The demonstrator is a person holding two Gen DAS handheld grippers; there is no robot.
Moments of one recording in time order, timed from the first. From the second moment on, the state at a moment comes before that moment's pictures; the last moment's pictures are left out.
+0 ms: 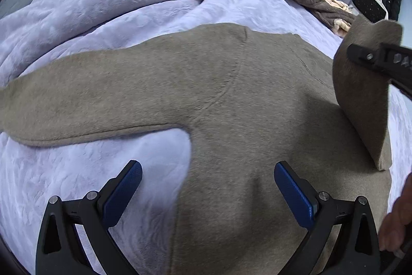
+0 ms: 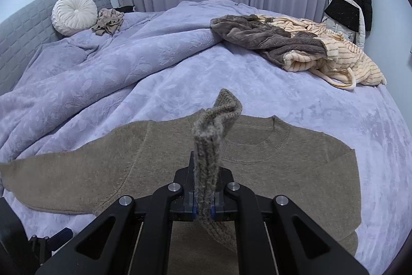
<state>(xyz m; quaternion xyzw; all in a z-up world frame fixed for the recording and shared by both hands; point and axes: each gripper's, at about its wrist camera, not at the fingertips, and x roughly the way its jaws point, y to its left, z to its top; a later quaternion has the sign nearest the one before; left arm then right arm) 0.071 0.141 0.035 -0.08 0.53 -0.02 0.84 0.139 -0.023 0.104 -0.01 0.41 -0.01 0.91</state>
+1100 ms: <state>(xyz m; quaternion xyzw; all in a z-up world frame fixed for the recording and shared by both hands) 0.105 -0.002 0.012 0.02 0.55 -0.06 0.83 0.080 -0.228 0.036 0.03 0.50 -0.07 0.86</state>
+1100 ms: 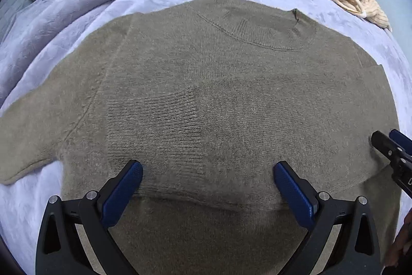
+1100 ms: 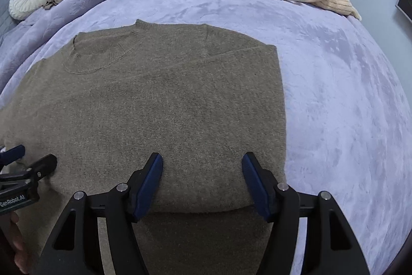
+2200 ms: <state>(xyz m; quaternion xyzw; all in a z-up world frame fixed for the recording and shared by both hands) -0.009 0.130 0.113 -0.04 0.44 0.01 0.90 -0.021 -0.048 0.112 -0.05 0.42 0.03 0.91</state>
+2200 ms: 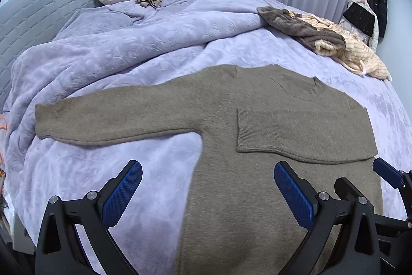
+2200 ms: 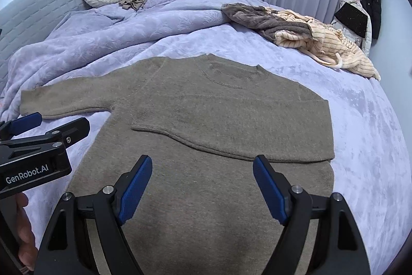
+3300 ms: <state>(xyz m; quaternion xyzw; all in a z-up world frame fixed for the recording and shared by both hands) 0.021 0.356 0.061 -0.17 0.45 0.17 0.86 0.044 0.098 0.104 -0.10 0.43 0.09 0.89</state>
